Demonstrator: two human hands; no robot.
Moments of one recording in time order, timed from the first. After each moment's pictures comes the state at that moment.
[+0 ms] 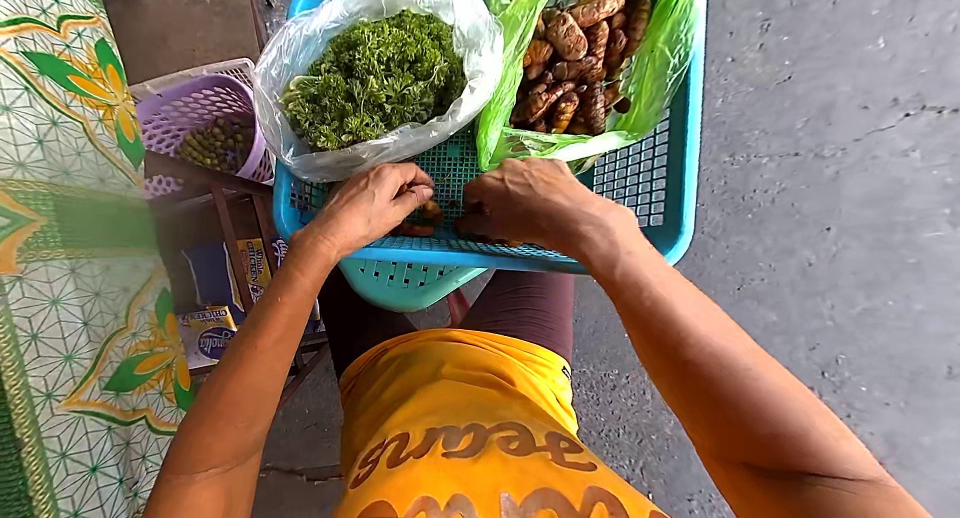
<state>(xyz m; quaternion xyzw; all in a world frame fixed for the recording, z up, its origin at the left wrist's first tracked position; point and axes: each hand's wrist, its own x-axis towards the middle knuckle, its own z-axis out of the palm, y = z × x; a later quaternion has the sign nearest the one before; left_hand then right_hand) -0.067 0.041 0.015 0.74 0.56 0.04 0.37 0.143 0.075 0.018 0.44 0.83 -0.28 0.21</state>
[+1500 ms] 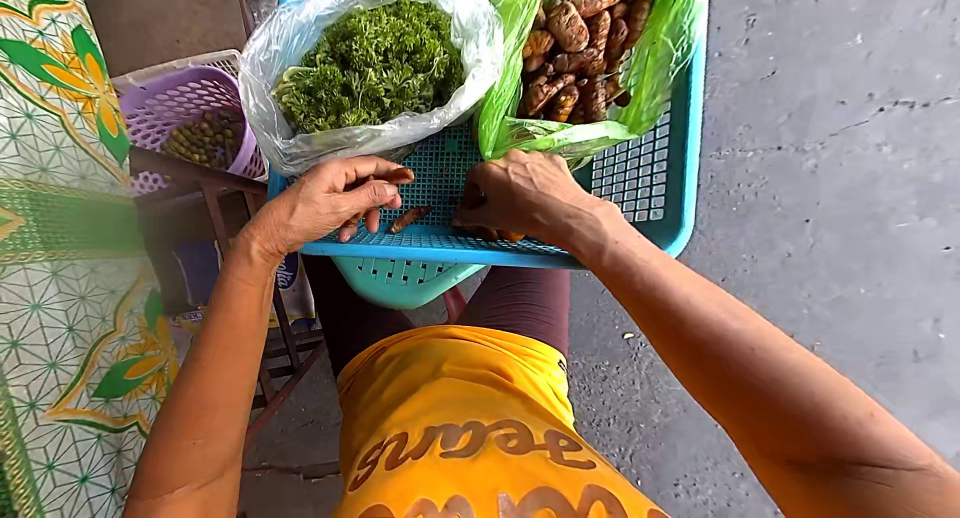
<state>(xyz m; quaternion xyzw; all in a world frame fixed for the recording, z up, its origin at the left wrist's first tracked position) -0.108 0.032 0.027 0.59 0.48 0.18 0.62 0.145 0.076 0.002 0.49 0.80 -0.28 0.20</state>
